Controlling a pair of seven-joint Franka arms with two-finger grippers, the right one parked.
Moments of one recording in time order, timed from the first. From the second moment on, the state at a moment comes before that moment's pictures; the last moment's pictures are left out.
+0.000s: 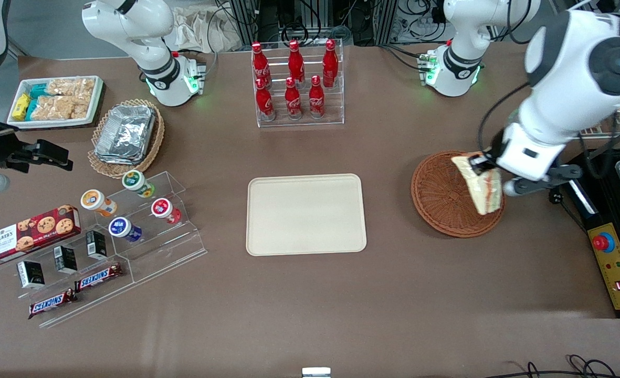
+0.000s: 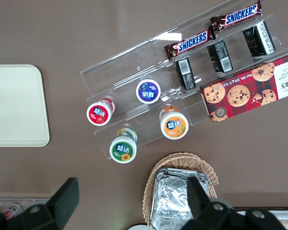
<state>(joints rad) -0.12 0.05 -0.19 -1.70 -0.02 1.69 -0.51</state>
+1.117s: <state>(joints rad) -0.31 0.52 -0.39 -1.69 0.17 2.08 -0.79</state>
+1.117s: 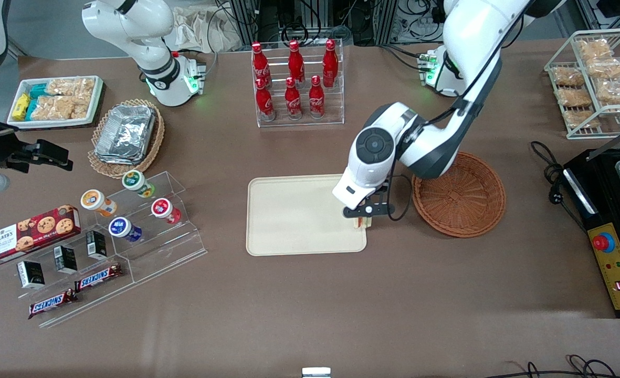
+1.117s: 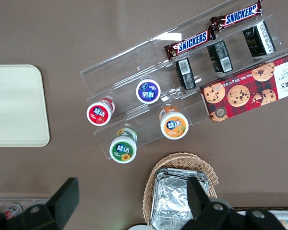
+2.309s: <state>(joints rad) -0.34 0.70 -0.39 -1.64 0.30 2.23 -0.79</state>
